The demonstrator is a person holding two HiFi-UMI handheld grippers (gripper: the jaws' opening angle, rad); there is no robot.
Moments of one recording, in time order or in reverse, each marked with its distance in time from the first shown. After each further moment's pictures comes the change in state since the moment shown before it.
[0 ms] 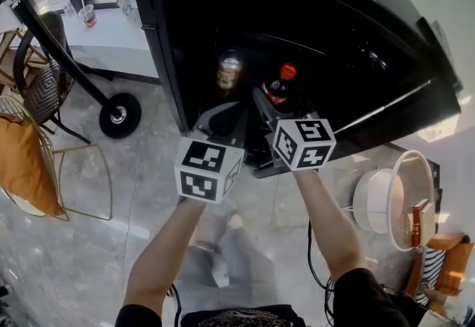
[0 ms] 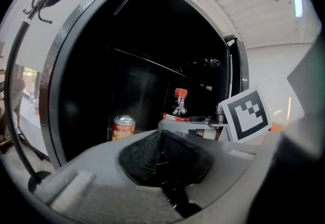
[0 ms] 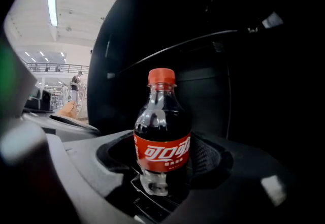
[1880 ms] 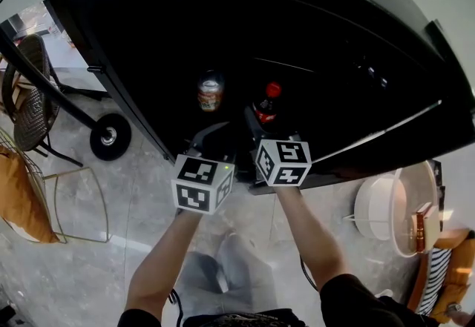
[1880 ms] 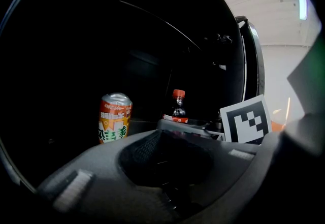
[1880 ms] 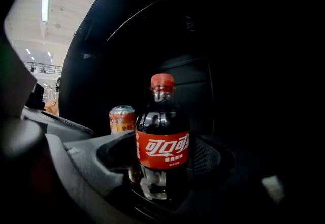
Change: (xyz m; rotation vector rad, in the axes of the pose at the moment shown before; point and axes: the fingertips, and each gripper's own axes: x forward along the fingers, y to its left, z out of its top) left arm 0.068 0.013 -0.046 -0.023 0.057 -0.030; right arm 0.037 -0.056 -0.055 0.051 -0.056 -0.141
